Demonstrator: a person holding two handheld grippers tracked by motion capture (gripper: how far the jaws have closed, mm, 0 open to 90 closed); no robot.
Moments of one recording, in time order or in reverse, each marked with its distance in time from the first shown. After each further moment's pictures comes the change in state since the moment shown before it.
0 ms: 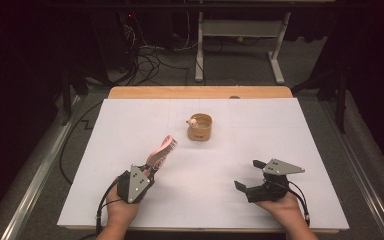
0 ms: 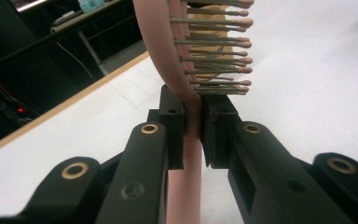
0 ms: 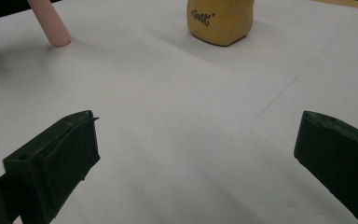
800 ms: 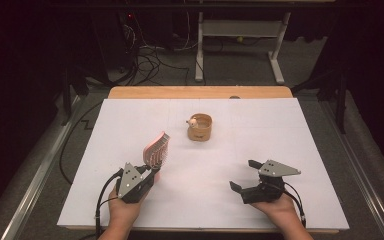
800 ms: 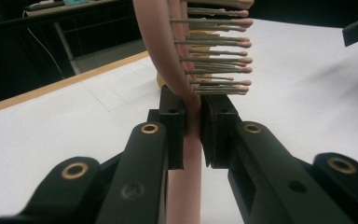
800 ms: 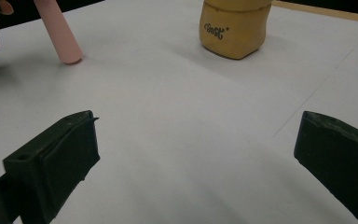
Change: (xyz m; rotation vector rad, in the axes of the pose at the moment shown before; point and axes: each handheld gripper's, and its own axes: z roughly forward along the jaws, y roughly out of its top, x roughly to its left) left arm 0.004 0.000 -0.002 -0.063 -0.100 -0.201; right arm 0.012 0.005 0.005 -0.035 0.012 -0.014
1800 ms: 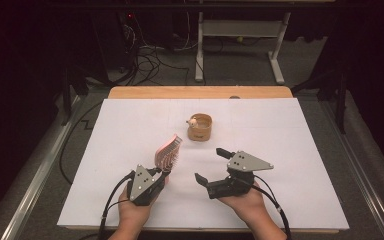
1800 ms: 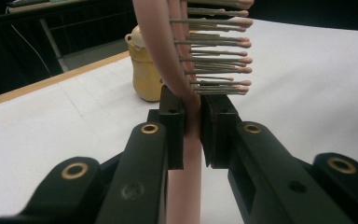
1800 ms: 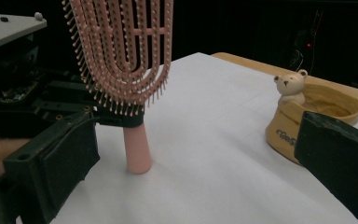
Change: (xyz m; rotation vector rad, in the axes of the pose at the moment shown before) left arm -0.025 0.006 0.011 0.021 -0.027 0.009; right arm 0.070 0.071 0.032 -0.172 0.079 -0.040
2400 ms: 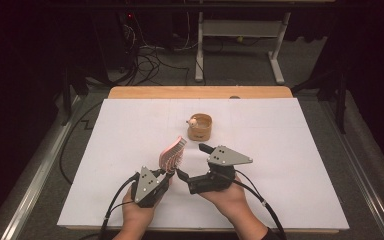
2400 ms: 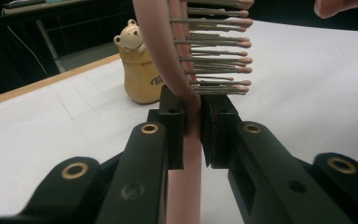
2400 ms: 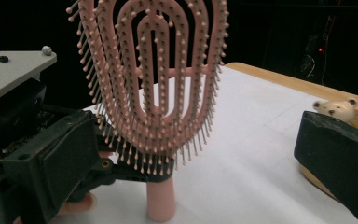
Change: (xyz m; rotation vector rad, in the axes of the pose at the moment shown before) left arm -0.009 0.001 0.004 -0.004 -0.005 0.004; right arm 0.021 0.018 0.036 -0.015 0.026 0.009
